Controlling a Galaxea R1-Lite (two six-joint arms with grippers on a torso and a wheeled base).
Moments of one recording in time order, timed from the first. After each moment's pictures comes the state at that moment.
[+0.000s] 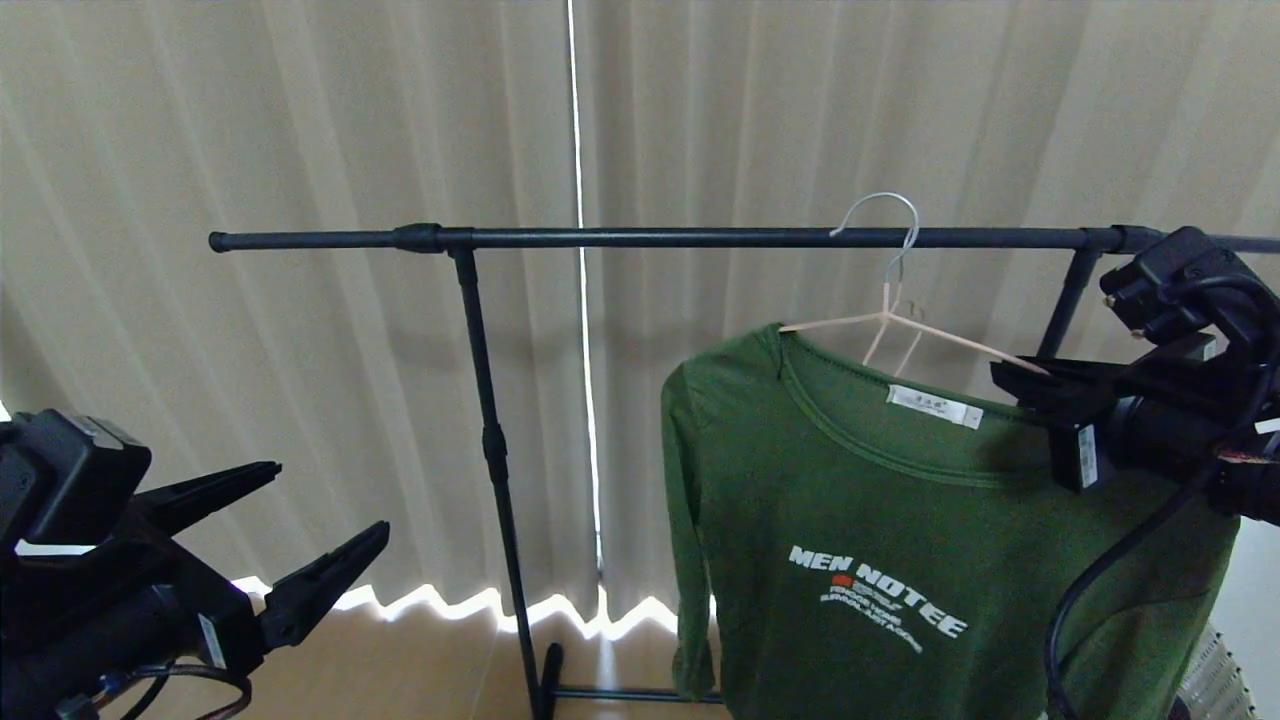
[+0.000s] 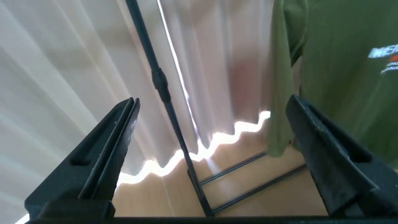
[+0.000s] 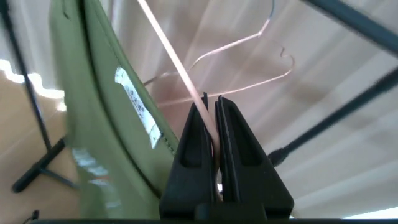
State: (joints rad) left arm -0.28 1.14 -0.25 -0.71 -0.11 0.19; right arm 0.35 1.33 -0.71 -0.37 -0.13 -0.28
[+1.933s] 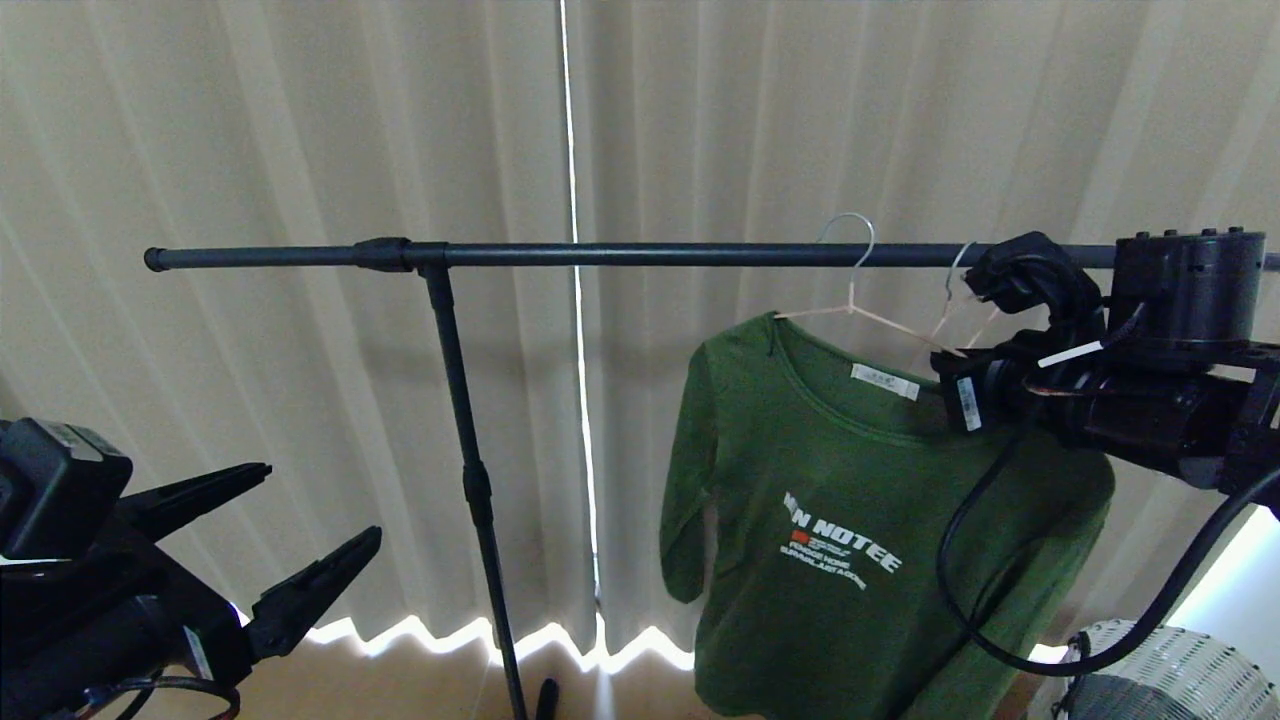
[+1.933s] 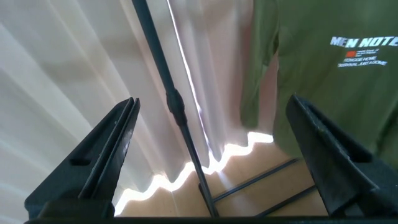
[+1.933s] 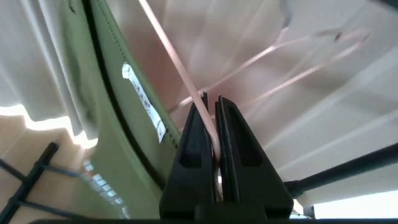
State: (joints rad) left arm -0.28 1.11 -0.24 -0.71 -0.11 0.21; right arm 0.30 1.62 -0.90 -0.37 -0.24 -0.18
